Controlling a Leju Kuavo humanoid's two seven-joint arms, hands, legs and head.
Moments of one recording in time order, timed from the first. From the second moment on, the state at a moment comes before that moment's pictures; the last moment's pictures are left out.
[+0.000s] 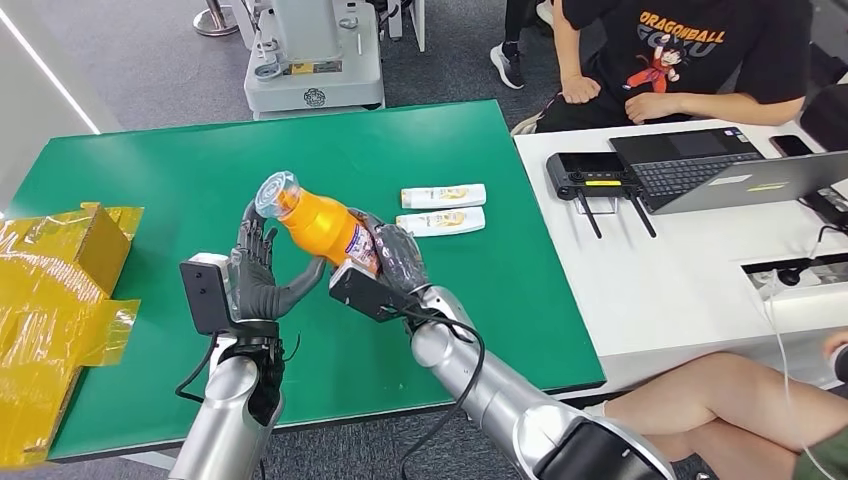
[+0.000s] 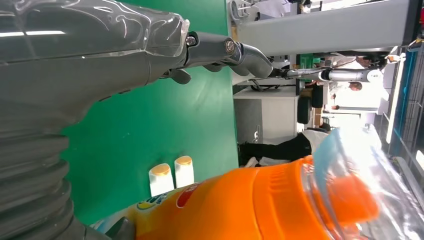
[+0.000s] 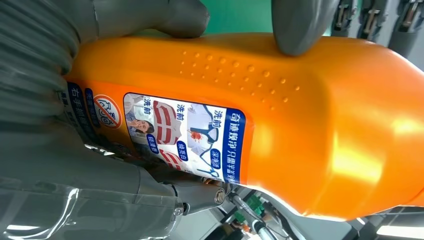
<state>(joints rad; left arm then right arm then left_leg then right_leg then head) -0.41 -0.26 -0.40 -1.08 0.09 0.19 -0.49 -0.65 0.24 0.54 -0.47 0.36 -0.42 -0.41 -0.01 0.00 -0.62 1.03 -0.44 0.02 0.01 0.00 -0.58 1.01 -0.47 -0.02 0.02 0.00</state>
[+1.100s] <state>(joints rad) -0.53 -0.28 -0.40 -0.95 0.04 0.23 -0.50 -0.70 0.25 0.50 -0.42 0.47 -0.37 -0.38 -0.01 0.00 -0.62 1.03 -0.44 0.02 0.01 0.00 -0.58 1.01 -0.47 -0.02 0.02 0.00</state>
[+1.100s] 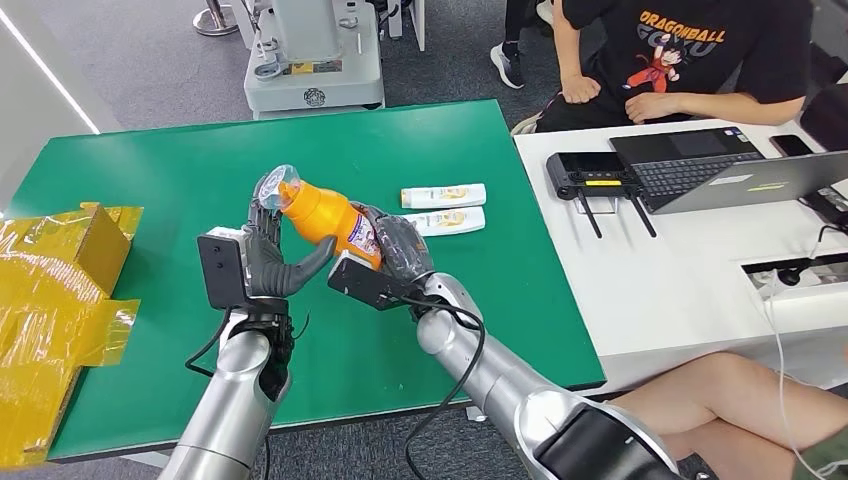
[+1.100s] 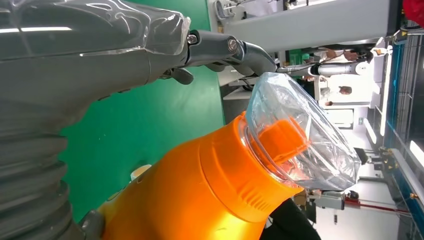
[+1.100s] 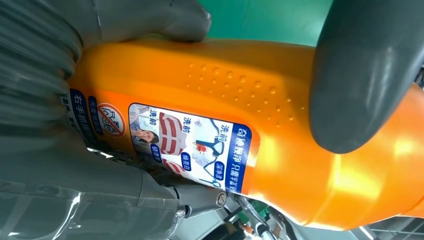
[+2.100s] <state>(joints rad) -0.63 -0.30 -0.37 -0.77 0.02 0.12 -0.51 -0.67 0.26 0.48 -0.42 0.58 -0.42 -0.39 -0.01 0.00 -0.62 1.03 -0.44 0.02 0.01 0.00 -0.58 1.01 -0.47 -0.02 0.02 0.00</state>
